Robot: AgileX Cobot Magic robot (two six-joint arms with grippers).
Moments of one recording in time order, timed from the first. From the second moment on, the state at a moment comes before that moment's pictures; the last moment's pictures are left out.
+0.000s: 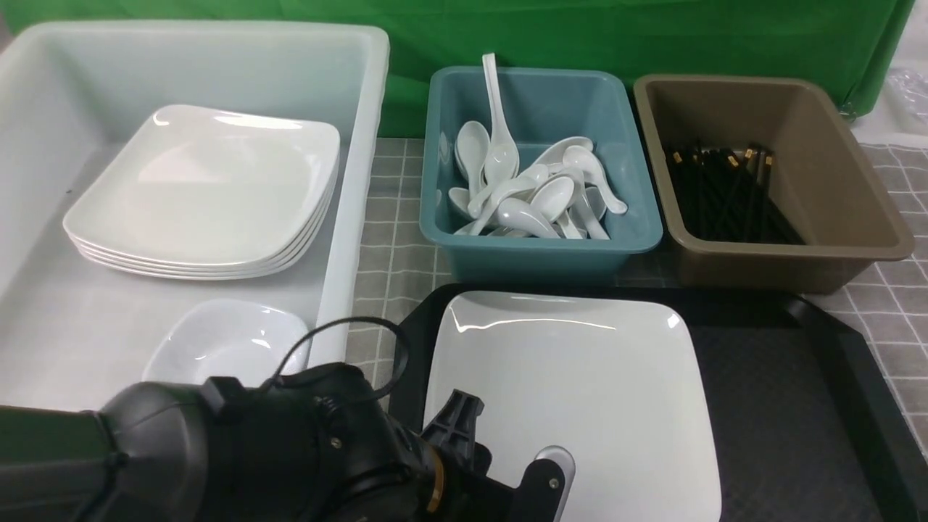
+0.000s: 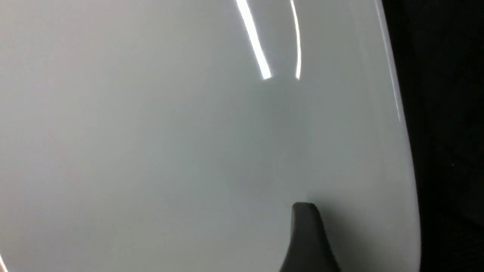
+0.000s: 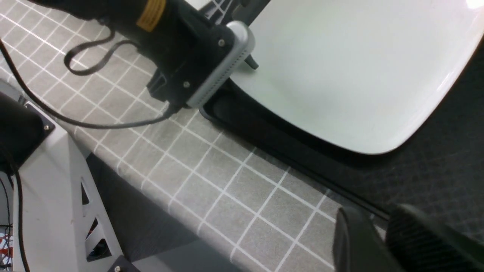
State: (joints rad) right arm 1.00 0.41 -0.74 -0.12 0.99 0.51; left arm -0.91 1.68 -0.80 0.23 0.39 0.91
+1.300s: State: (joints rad) right arm 1.00 0.41 -0.74 -0.18 0.85 0.52; left arm -1.16 1.09 -0.80 0.21 0.61 0.66
